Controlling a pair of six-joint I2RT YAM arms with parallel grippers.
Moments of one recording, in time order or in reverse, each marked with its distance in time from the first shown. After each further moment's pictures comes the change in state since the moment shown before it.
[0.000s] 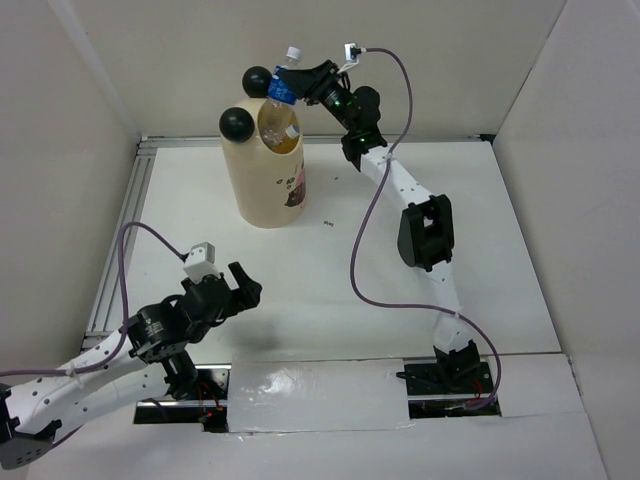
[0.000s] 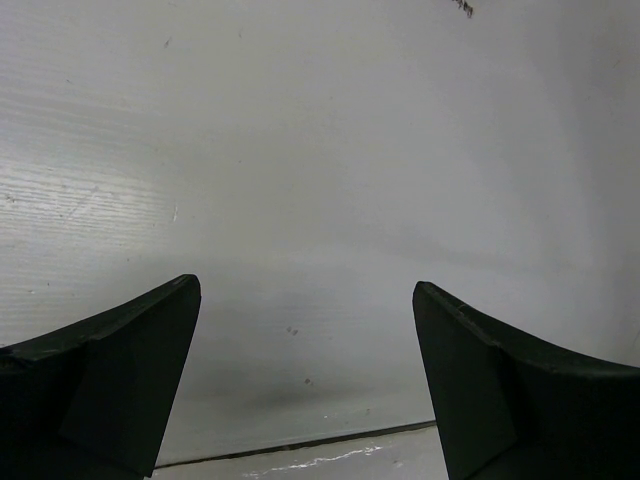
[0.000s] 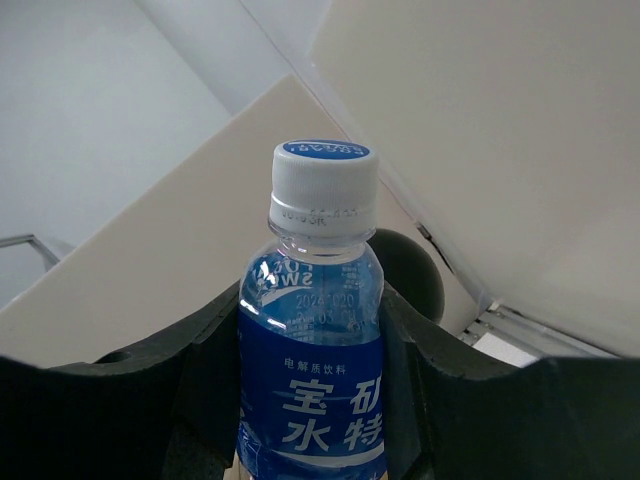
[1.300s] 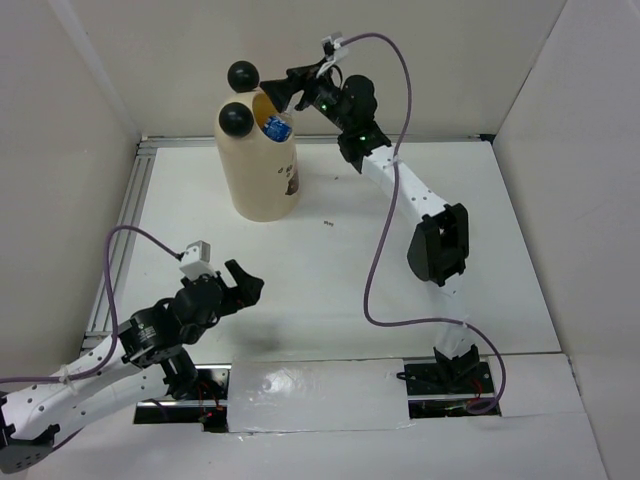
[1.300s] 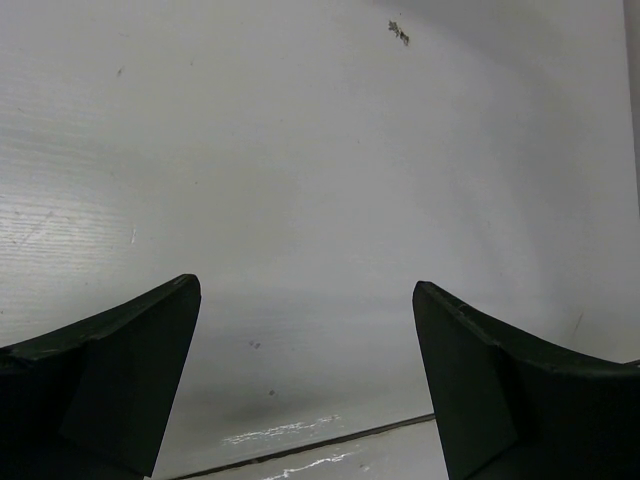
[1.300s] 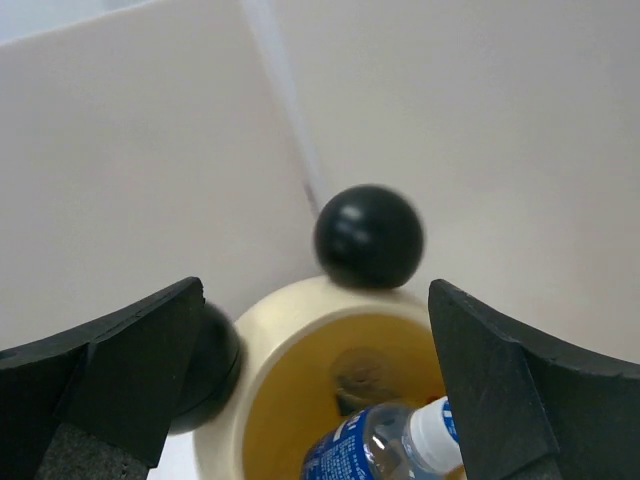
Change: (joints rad) left arm 0.000 -0.057 -0.011 0.069 0.018 0.014; right arm 0.084 -0.225 -0.189 -0.204 0.029 -0.565
